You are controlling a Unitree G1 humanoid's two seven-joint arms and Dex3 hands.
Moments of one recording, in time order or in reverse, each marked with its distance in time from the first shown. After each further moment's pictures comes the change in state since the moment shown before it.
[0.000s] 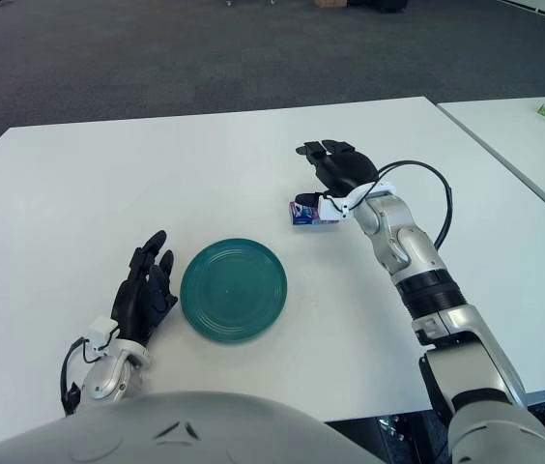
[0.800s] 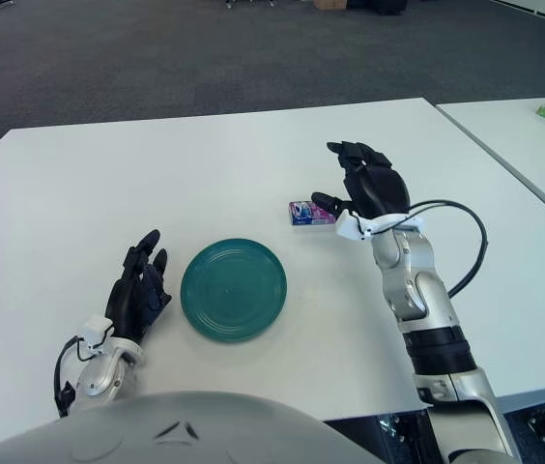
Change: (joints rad) left arm -0.016 0.008 0.026 0.018 -0.006 -0.012 -0.011; right arm 0.220 0.063 -0.210 -0.324 0.015 0.192 -0.049
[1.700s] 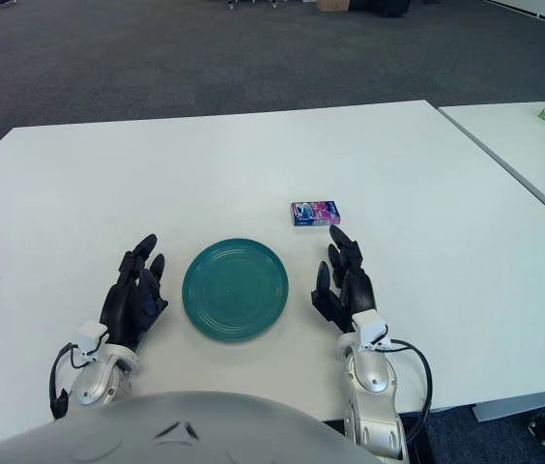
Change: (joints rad) left arm 0.034 0.009 0.023 -0.031 0.001 0.019 0.004; right arm 0.623 0.497 -0.168 -0.189 0.650 -0.043 -0.031
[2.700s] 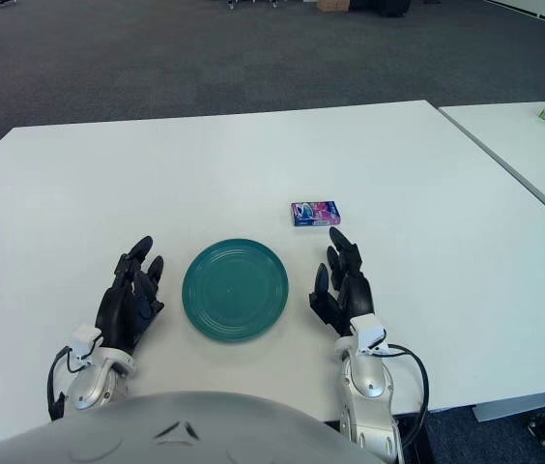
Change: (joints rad) left arm 0.024 0.011 0.013 -0.017 -0.031 -0.003 -0.021; right arm 0.099 0.071 0.029 -0.012 0.049 -0.039 -0.021
